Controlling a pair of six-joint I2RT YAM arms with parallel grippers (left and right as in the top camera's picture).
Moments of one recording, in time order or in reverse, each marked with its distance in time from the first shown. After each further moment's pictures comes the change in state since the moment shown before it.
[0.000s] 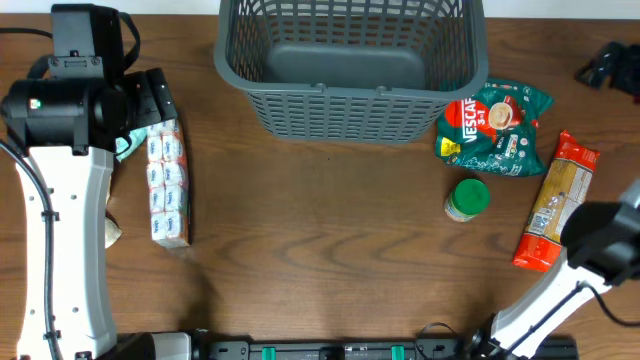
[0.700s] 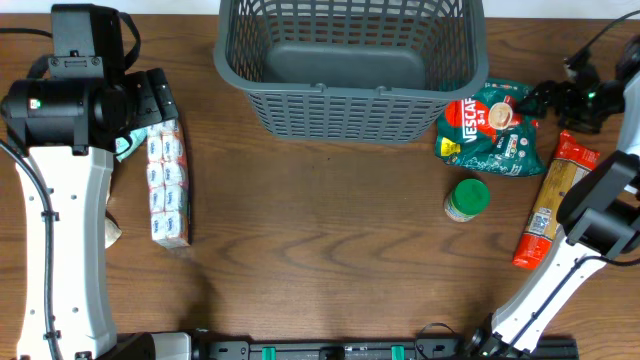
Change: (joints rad) left arm 0.000 0.000 0.000 0.000 0.011 0.000; right arm 0.023 0.188 -0.337 0.243 -0.218 -0.216
